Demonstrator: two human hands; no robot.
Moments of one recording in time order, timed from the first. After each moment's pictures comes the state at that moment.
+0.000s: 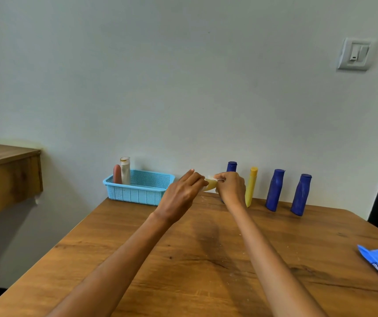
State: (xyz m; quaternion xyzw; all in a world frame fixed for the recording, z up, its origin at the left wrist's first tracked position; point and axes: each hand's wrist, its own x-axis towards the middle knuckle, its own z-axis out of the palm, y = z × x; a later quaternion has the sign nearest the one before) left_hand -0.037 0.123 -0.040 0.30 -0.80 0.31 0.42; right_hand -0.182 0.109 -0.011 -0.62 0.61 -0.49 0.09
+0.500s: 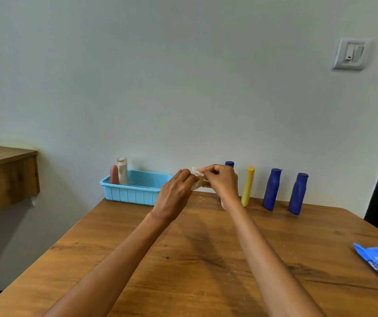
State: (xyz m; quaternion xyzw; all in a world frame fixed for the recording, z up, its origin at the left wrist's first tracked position) left_hand -0.038 0.121 -0.041 0.40 -0.77 0.27 0.42; right_hand -0.172 0.119 0.002 -0.60 0.49 -0.59 0.24
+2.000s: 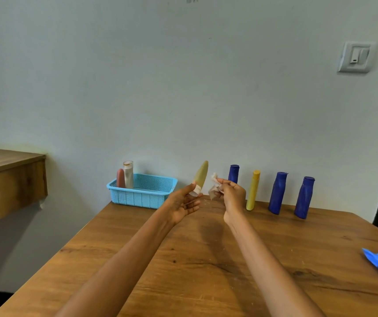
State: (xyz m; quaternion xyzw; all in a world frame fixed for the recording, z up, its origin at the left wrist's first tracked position) left_hand -0.041 0.117 -0.037 0.39 -0.36 -0.64 0.55; right_hand -0.173 0.104 -0.031 -0.40 0.44 -0.70 0.39
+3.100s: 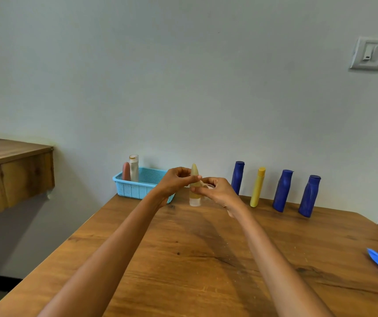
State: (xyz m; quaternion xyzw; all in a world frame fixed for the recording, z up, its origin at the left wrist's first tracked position) left_hand -0.010 0.124 -0.008 0.48 -0.63 -0.36 0.50; right_hand -0.165 0.118 -0.018 -0.72 0.46 -0.40 0.34
